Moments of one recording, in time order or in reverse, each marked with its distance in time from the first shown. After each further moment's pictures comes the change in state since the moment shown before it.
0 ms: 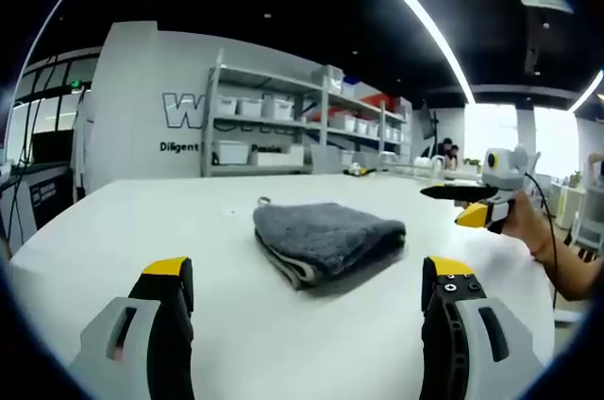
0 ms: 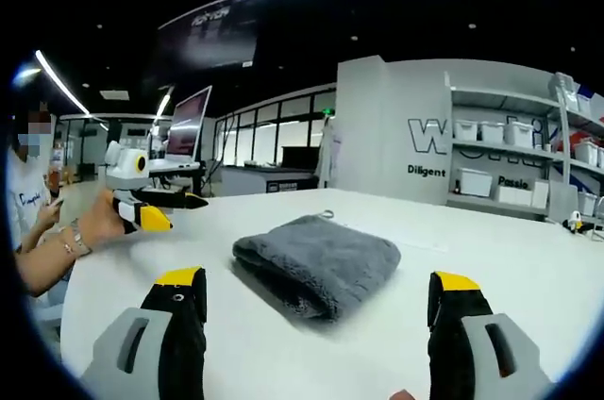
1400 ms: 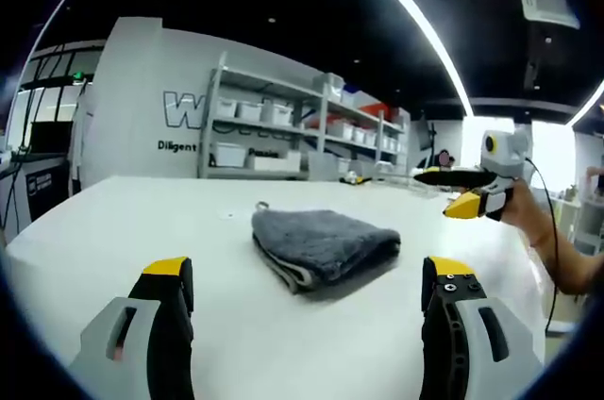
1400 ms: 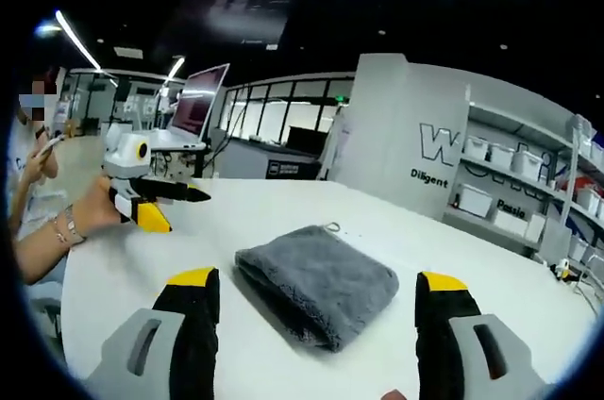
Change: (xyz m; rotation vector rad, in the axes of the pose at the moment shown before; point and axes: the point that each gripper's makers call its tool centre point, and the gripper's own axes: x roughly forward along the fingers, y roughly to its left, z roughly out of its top) left arm -0.004 0.002 0.005 -0.046 -0.030 -0.022; right arm 0.032 0.005 0.047 -0.178 0.081 -0.008
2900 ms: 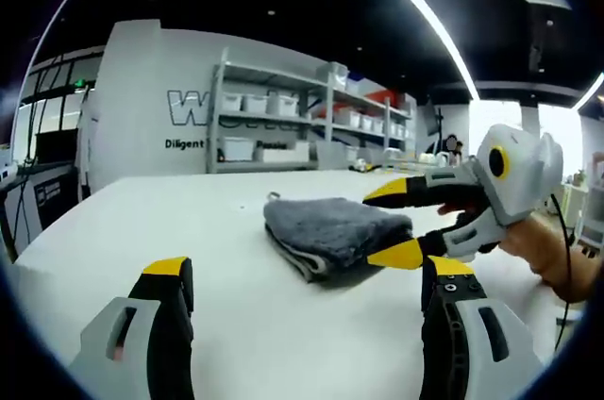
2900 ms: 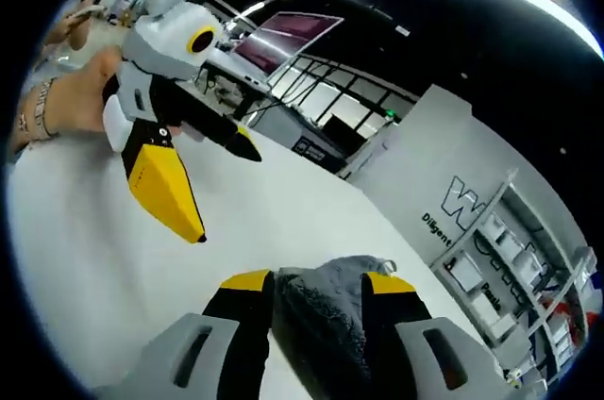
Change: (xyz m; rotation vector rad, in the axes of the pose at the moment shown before) left arm -0.003 0.011 -0.007 0.050 0.050 0.046; right arm 0.089 0.108 -0.018 -0.519 0.081 0.038
